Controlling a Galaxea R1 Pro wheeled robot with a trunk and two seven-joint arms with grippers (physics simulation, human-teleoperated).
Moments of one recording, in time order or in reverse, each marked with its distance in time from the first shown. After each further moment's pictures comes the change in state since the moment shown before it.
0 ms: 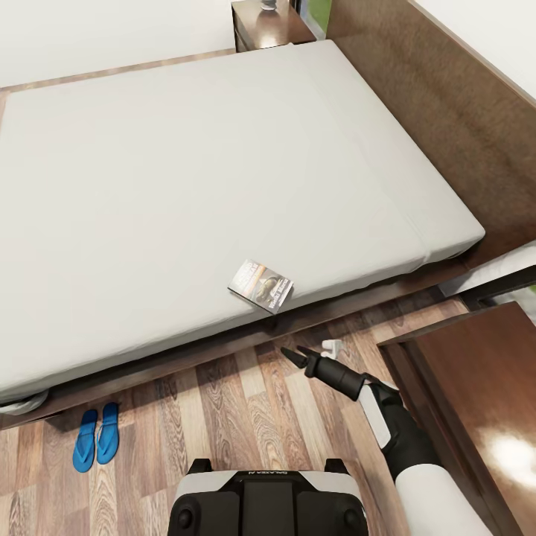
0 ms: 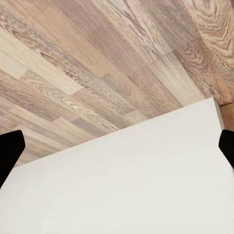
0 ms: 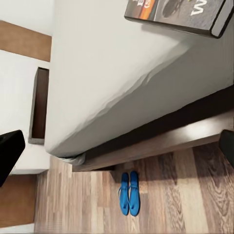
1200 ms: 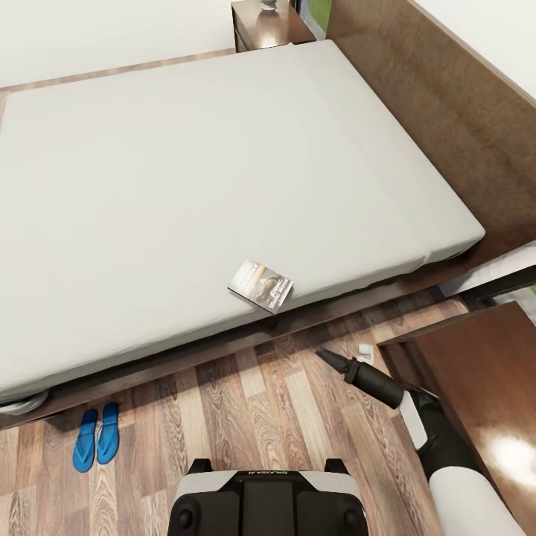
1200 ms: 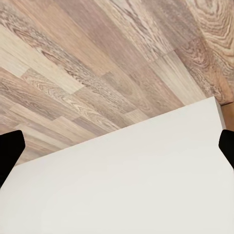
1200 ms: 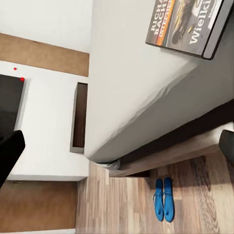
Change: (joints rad) left arm 0.000 0.001 0.003 0.002 0.000 0.003 0.003; right arm 0.000 -0.110 -0.167 0.053 -0.002 0.090 0.337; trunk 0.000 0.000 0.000
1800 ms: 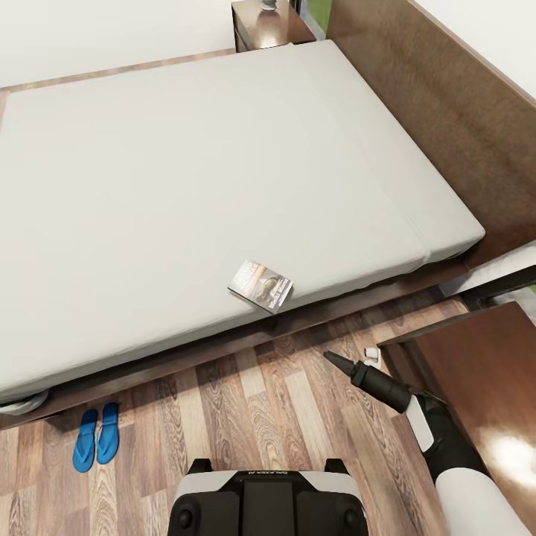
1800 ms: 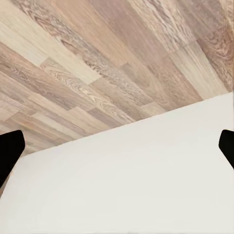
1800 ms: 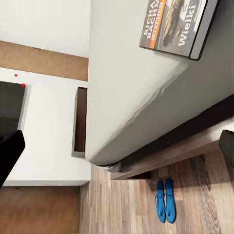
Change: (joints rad) left arm 0.000 0.001 0.004 0.029 0.004 0.005 0.067; right arm -0.002 -0.022 -0.034 0.046 -0.001 -0.007 0.036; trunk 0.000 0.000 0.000
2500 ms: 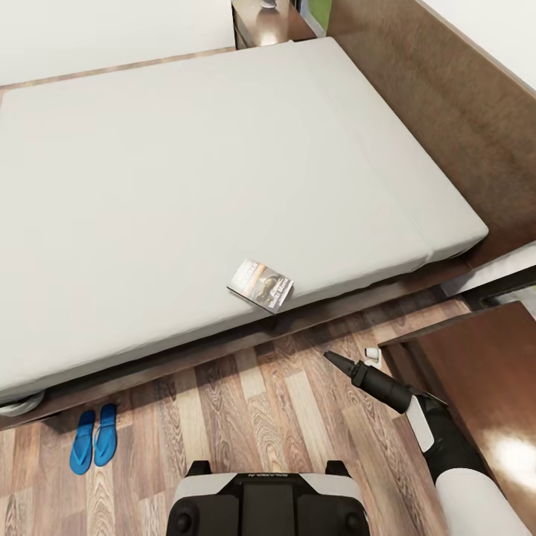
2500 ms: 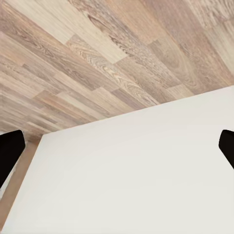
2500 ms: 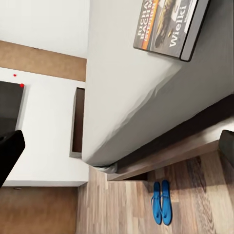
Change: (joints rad) left arm 0.000 0.001 0.001 0.031 -0.001 0.064 0.103; right arm 0.001 -0.001 -0.002 0.001 0.000 -0.012 0.002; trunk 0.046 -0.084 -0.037
